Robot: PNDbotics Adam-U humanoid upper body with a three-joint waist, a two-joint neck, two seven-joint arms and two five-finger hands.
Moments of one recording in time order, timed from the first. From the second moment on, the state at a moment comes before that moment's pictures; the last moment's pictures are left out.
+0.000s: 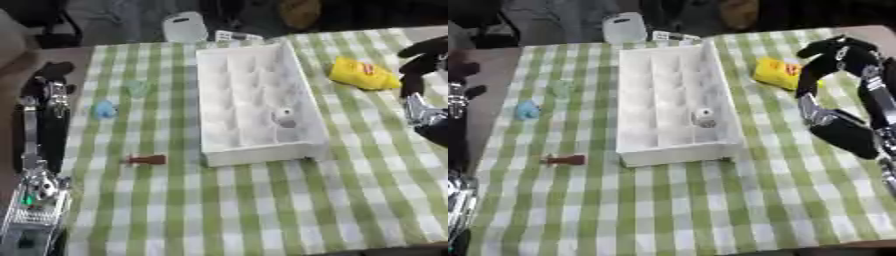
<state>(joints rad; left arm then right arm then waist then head) -0.26 0.11 0.00 -1.80 -0.25 -0.04 0.31 -0.18 -0.63 0.05 -1.98 0.33 -0.24 -0.09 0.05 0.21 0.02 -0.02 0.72</state>
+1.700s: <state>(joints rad) -0.27 0.13 -0.01 -1.83 -0.22 -0.08 0.28 -0.26 -0.87 0.03 -1.87 0.37 -0.09 0.06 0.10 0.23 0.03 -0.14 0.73</state>
